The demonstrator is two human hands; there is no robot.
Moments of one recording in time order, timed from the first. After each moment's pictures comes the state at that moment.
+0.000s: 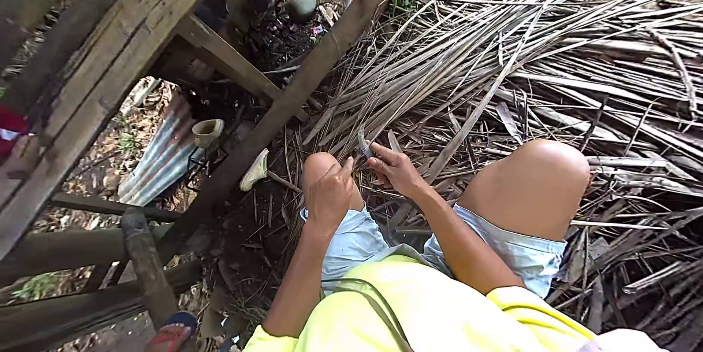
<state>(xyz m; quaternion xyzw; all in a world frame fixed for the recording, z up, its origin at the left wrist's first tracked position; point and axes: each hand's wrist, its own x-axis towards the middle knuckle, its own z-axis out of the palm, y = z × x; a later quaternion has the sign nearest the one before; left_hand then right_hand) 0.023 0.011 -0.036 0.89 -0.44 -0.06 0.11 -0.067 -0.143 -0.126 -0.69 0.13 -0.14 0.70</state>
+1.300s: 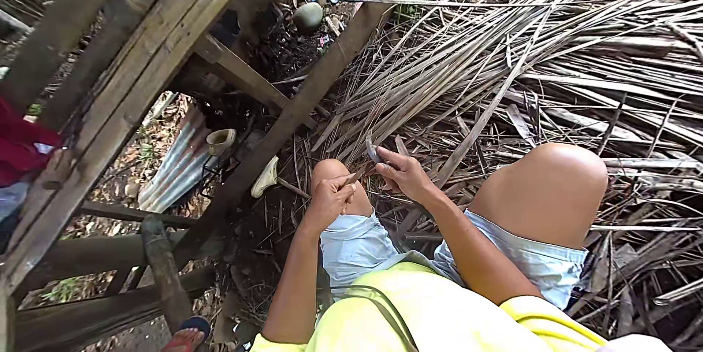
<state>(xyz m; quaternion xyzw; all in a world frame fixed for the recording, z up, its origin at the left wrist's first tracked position) 0.046 0.024 -0.023 0.80 -0.24 -0.38 0.40 -0.066 -0.147 -0.120 -0.64 0.15 -0.16 0.74</state>
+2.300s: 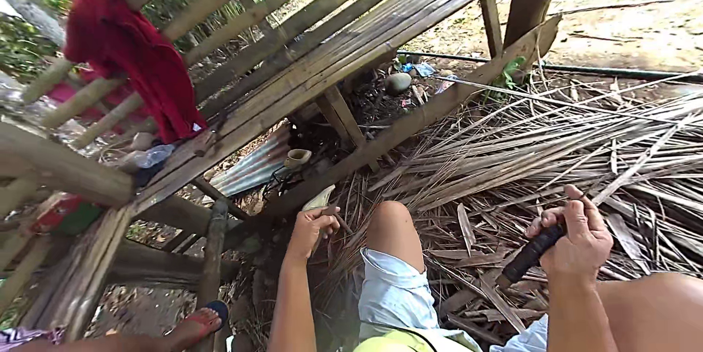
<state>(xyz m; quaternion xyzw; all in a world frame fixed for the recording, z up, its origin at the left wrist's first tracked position) 0.103 0.152 0.015 0.79 -0.14 -0.16 0.58 -0.101 -0.217 -0.102 -0.42 0.22 -0.48 0.74</state>
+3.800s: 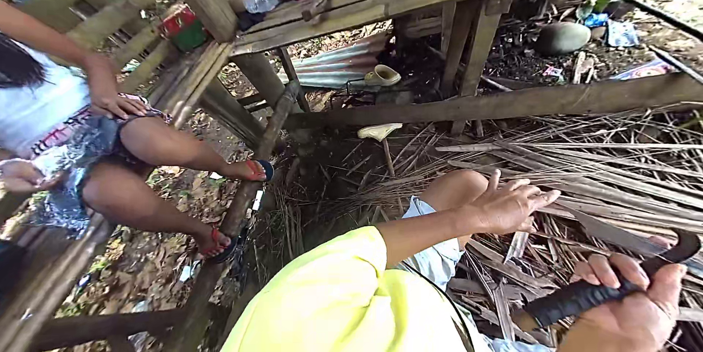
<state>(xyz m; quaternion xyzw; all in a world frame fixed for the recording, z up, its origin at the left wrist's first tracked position) 0.048 -0.045 -0.056 0.87 -0.44 -0.16 0.18 -0.088 -0.200 -0.123 -0.27 0.04 -0.23 0.94</state>
